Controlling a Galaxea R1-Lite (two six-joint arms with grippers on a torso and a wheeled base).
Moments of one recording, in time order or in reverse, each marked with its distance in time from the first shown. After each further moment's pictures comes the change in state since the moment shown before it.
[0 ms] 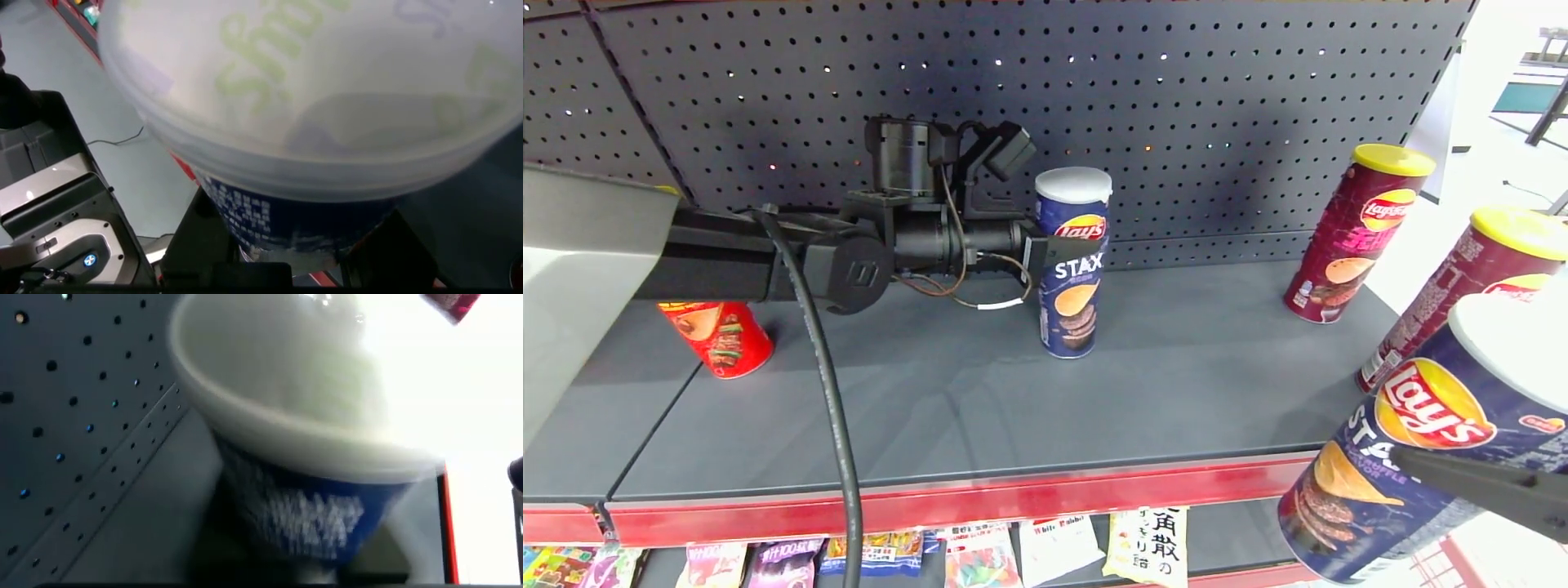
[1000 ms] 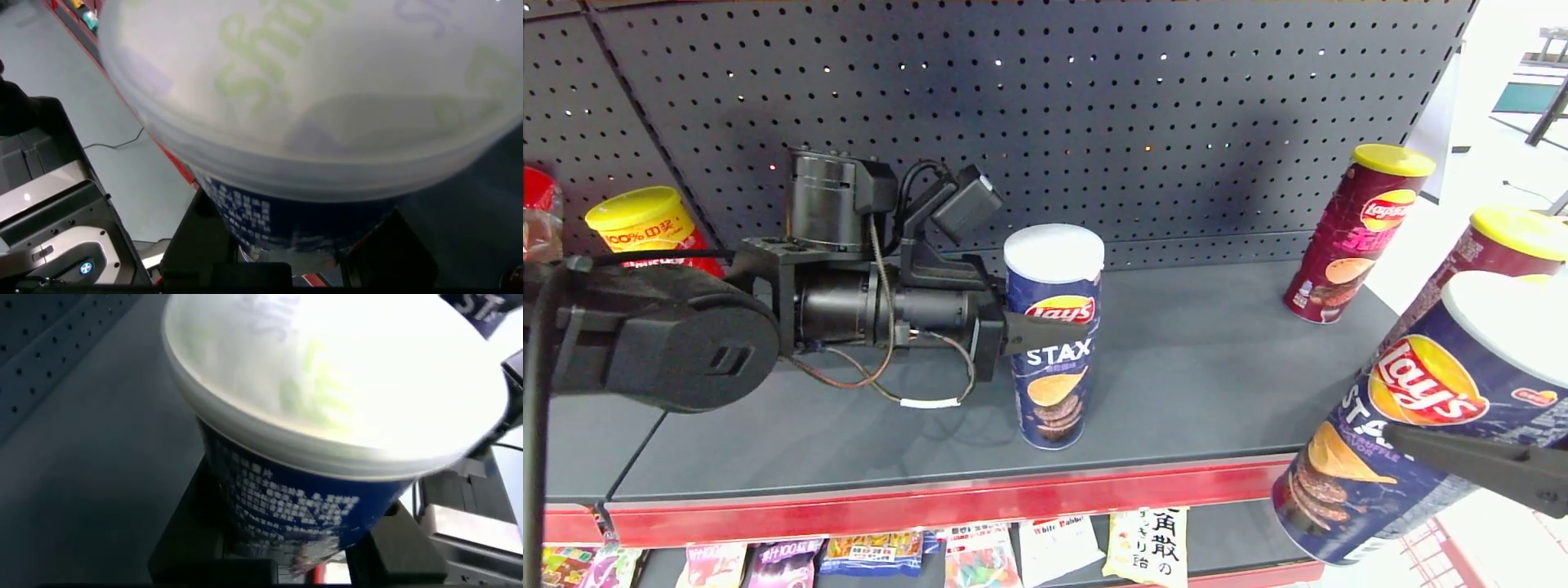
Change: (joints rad) left arm -0.047 -0.294 0.445 -0.027 -0.094 0.050; right arm 0.001 0.030 -0.040 0.000 0.000 0.000
